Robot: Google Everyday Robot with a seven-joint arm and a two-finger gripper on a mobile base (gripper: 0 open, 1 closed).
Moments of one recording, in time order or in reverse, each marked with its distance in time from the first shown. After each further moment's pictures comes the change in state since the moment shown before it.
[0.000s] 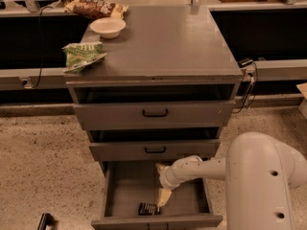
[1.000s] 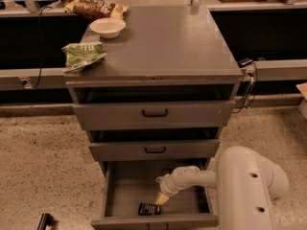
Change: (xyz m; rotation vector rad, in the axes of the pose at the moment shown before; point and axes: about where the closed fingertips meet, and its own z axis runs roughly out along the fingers) arm 0.043 0.014 0.075 -0.021 -0.016 0.090
